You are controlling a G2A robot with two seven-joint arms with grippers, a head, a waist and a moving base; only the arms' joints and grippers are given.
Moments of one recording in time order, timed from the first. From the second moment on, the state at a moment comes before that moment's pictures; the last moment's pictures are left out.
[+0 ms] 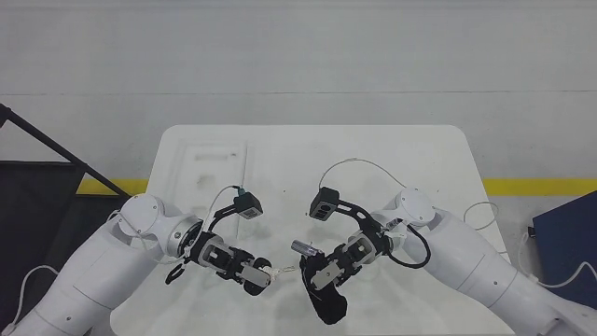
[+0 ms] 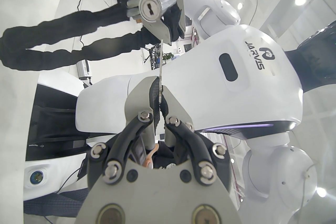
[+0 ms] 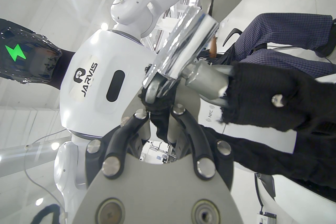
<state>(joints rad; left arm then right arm) 1.14 -0.77 -1.01 -1.70 -0.87 -0.29 -1.54 -0.77 -1.03 0.50 -1.44 1.12 -0.28 1.54</state>
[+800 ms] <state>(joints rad) 1.21 -0.76 -1.09 -1.73 -0.87 -0.29 -1.54 -0.79 -1.03 0.52 -1.48 1.11 -0.29 1.50</state>
